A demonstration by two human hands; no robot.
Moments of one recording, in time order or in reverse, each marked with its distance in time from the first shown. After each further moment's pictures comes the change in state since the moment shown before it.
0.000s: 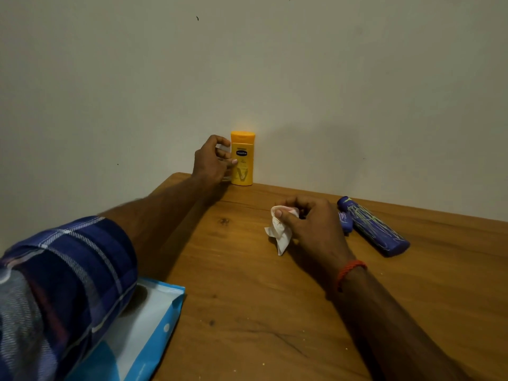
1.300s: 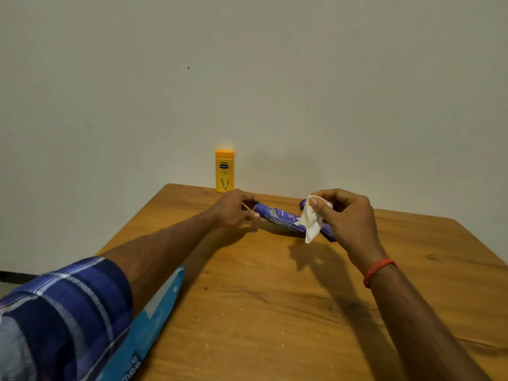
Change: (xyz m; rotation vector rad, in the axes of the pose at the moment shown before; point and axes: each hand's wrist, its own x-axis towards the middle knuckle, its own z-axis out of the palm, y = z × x) left_hand -0.123 0.082 0.016 0.263 -0.630 0.118; right_hand -0.069 -0.053 -0.123 0.036 0.264 0.028
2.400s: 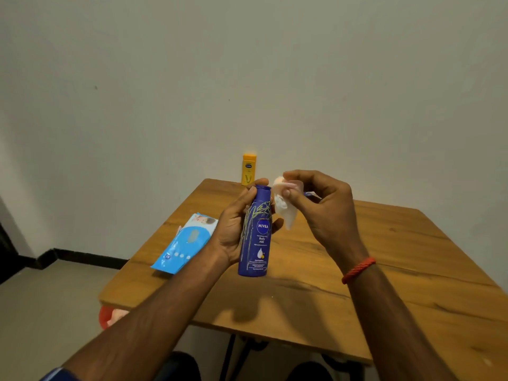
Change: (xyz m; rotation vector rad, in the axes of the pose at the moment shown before) left_hand -0.292 0.148 0.001 -1.588 0.043 0.120; right_hand -0.195 -0.182 -0.035 0.145 -0.130 -0.350
